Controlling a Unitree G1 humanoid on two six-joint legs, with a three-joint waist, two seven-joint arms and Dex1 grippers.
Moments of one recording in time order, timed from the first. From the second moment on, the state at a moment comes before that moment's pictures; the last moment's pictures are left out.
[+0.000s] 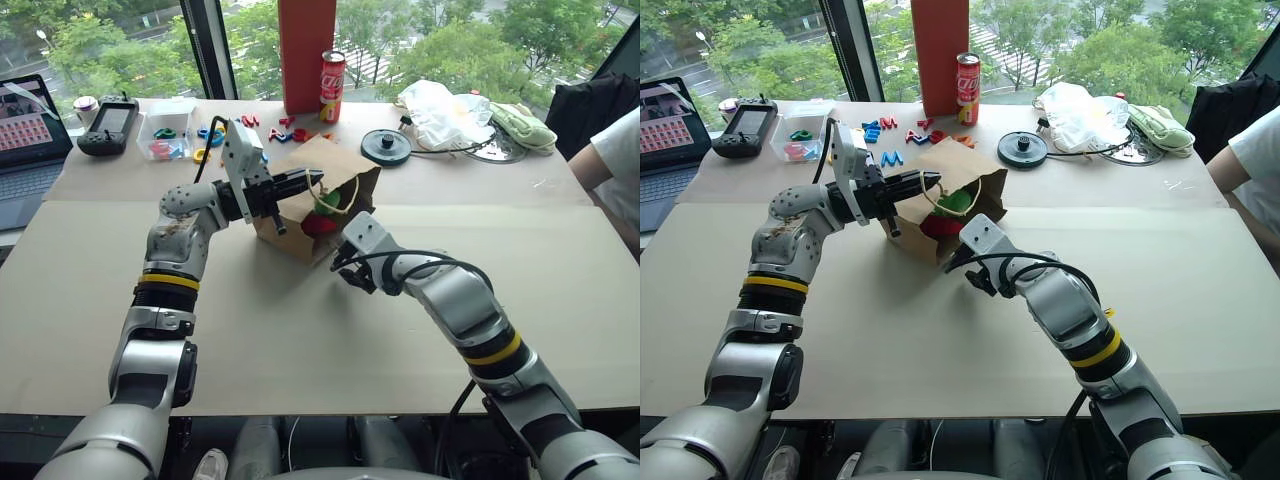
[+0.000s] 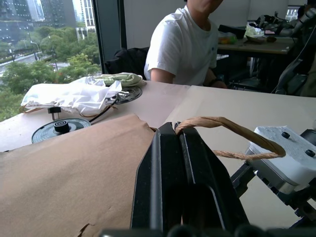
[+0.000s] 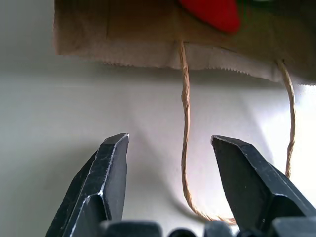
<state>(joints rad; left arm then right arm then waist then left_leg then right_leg) -0.85 0.37 0.02 0.44 -0.38 0.19 -1.11 -0.65 -0.37 0.42 -0.23 0.05 1.16 0.42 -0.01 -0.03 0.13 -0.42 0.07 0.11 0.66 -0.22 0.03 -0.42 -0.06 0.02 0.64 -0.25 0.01</state>
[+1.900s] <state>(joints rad) -0.66 0.27 0.17 0.07 -0.62 0.54 -0.73 -0.69 -0.37 0.25 -0.56 0.06 1.16 0.34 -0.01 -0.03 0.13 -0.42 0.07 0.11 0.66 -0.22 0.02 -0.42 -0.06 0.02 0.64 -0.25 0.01</state>
